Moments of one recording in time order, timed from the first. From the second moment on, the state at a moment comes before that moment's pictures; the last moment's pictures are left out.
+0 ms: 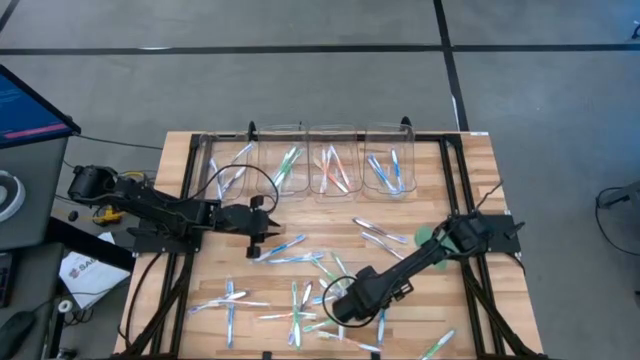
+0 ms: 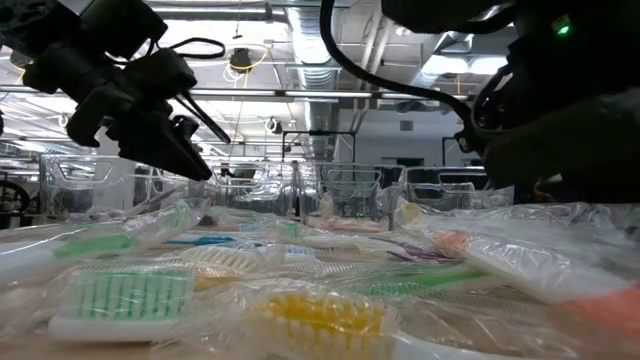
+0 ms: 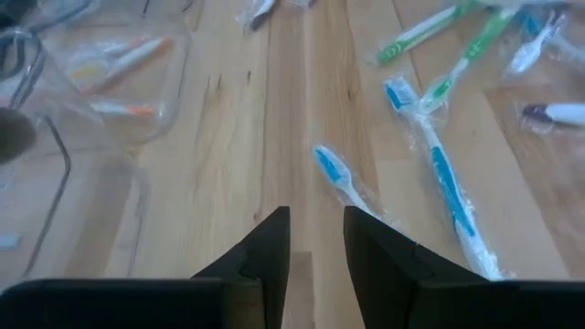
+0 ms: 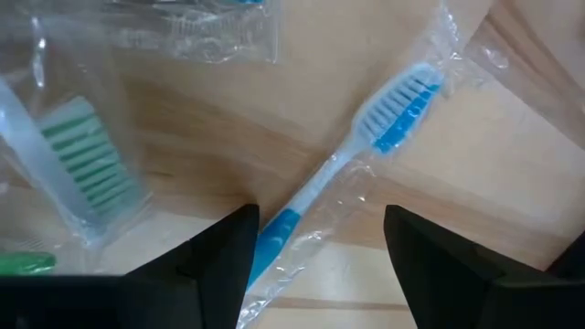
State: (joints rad) left arm -0.11 1.14 0.32 0.18 -0.19 0.05; right arm 0.54 2.25 1.63 -1.29 -0.20 1.60
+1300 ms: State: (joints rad) left arm -0.11 1.14 0.21 0.42 -0.15 -0.22; right arm 0.46 1.80 1.62 -1.56 0.27 1.42
